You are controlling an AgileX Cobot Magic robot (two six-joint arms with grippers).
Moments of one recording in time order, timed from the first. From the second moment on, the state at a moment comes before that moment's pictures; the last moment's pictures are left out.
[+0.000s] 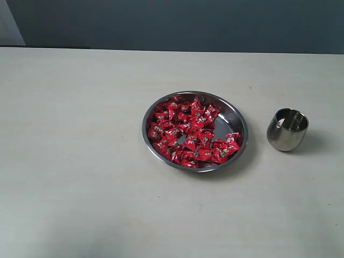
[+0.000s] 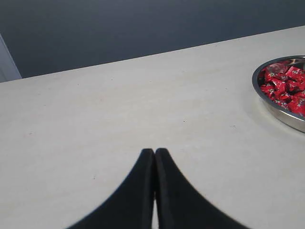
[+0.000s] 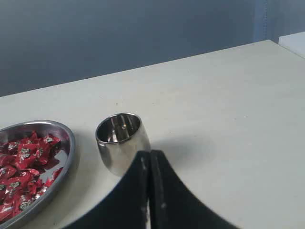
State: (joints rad) left arm -0.11 0.00 0.00 0.14 0.32 -0.06; right arm -0.11 0.01 0.00 0.19 0.33 0.02
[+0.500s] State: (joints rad) left arm -0.11 0.00 0.00 0.14 0.32 -0.06; right arm -0.11 0.01 0.00 0.19 0.33 0.02
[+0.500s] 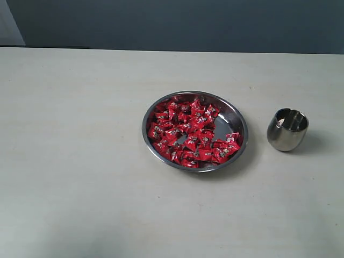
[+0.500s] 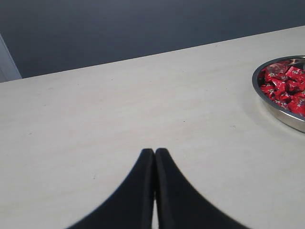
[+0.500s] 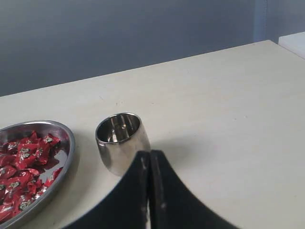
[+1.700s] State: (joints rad) left arm -0.11 0.00 0.00 0.14 0.32 -0.06; right arm -0.11 0.86 -0.67 -1.14 -0.52 1.31
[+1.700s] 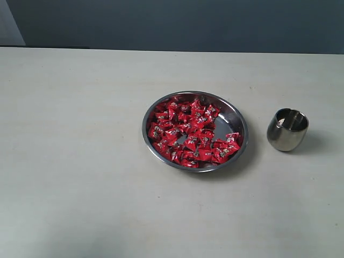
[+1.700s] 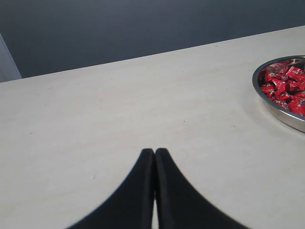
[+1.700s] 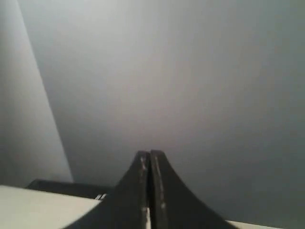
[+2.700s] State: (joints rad) left arm -0.11 0.00 0.00 0.14 0.32 -0.06; right arm 0.18 2.12 -1.84 0.02 0.73 -0.26
